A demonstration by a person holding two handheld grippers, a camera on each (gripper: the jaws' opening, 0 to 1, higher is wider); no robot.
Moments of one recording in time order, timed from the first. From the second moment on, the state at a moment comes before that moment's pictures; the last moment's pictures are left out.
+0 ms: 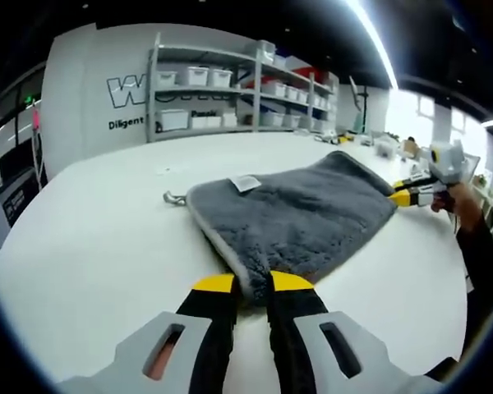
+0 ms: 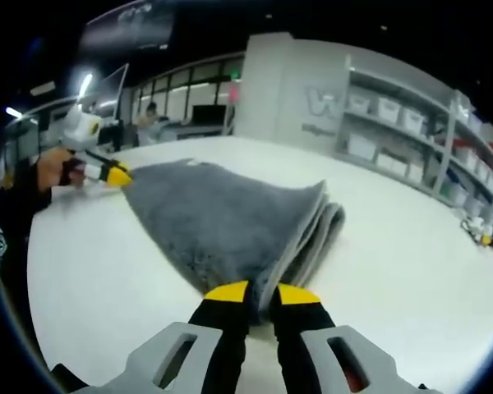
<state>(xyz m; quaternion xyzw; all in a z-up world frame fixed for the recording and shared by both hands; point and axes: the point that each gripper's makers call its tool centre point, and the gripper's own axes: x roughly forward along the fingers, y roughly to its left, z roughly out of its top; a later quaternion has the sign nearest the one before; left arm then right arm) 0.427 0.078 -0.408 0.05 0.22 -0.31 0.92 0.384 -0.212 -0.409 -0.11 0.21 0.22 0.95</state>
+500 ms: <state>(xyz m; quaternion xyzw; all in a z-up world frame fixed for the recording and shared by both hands) 0.409 0.069 -0.410 0.10 0.22 -0.33 0.91 0.408 -0.220 -0.411 -0.17 0.21 0.21 0.94</state>
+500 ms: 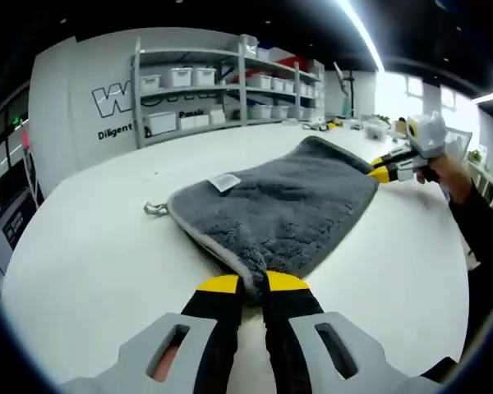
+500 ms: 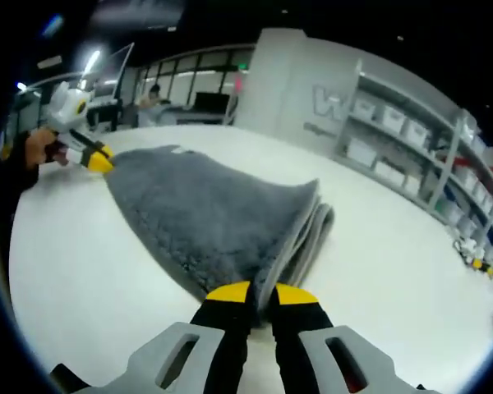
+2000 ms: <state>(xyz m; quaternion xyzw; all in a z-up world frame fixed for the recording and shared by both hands) 0.352 0.018 -0.413 0.18 0.20 -0.41 0.87 0.503 -0.227 -0.420 -0.29 0.38 0.23 0.85</state>
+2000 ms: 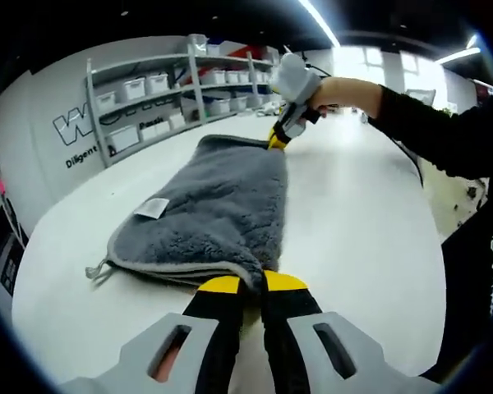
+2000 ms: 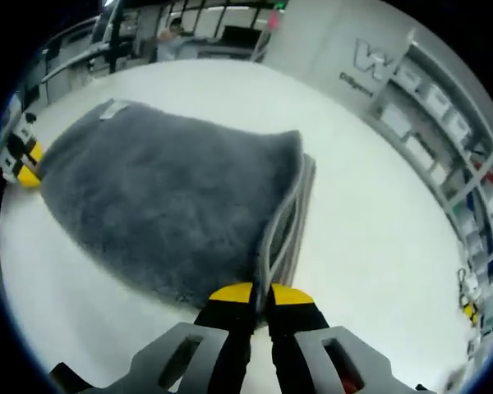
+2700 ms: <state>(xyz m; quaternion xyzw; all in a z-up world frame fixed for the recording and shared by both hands) 0.327 -0.019 -0.413 0.18 0.18 -0.44 0.86 0.537 -0.218 -0.422 -0.32 0.43 0.24 0.81</state>
